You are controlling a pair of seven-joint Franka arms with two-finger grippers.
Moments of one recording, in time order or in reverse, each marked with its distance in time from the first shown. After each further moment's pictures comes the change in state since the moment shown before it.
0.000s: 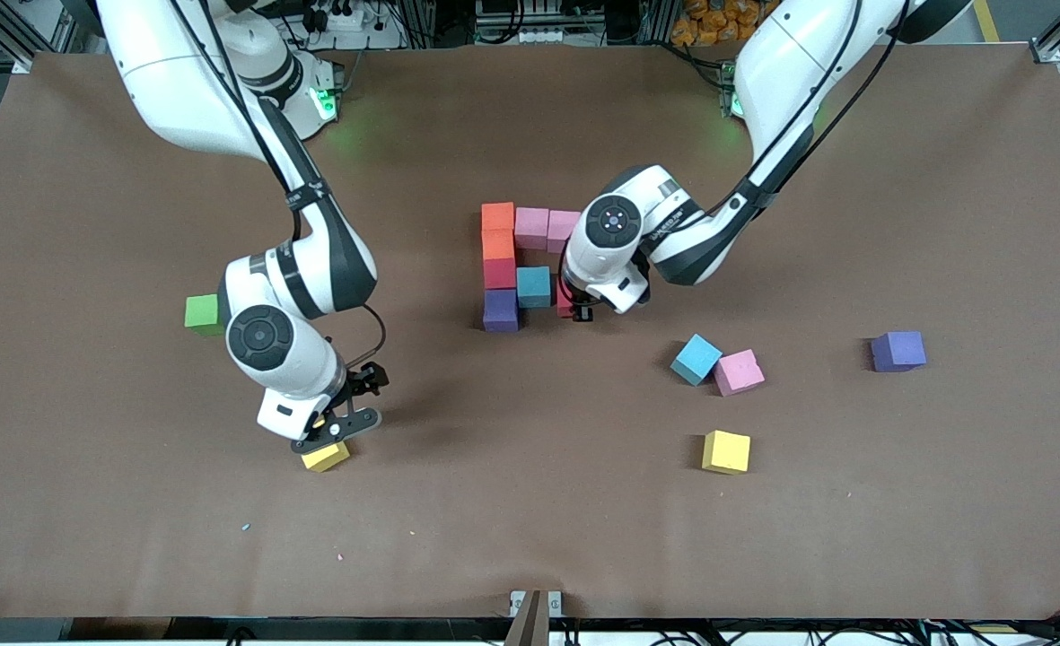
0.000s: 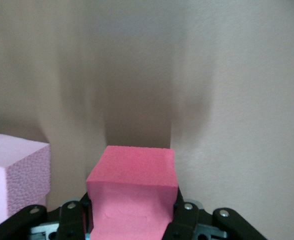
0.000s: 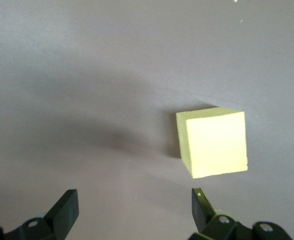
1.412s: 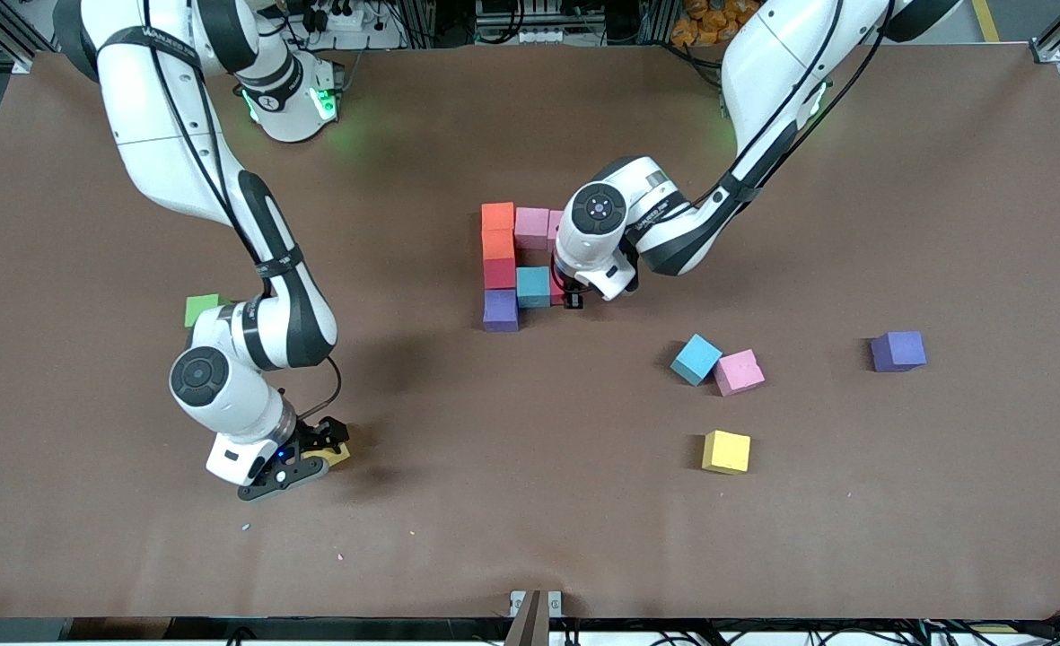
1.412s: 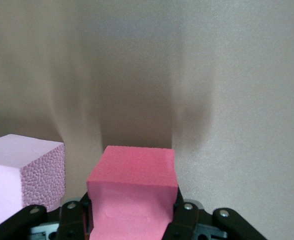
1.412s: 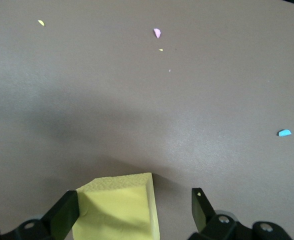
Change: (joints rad) left arm -0.027 0.001 0.004 -0.032 0.009 0.031 -0.001; right arm -0.082 0.158 -0.049 0.073 0.125 0.262 -0.173
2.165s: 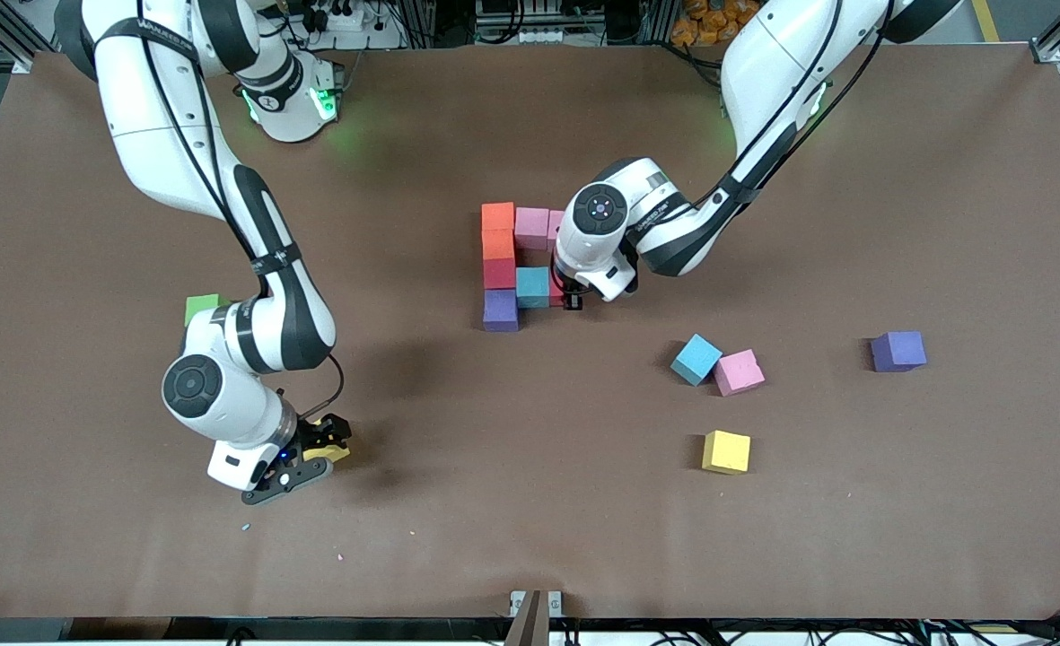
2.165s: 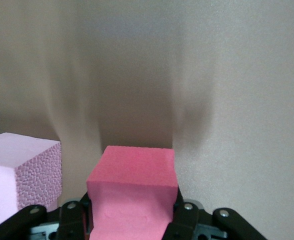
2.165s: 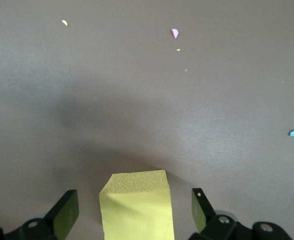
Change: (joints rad) left arm -0.001 0.006 0.003 -0.004 0.000 0.019 0.000; right arm 0.000 0.006 0.003 0.070 0.039 -0.133 -0.044
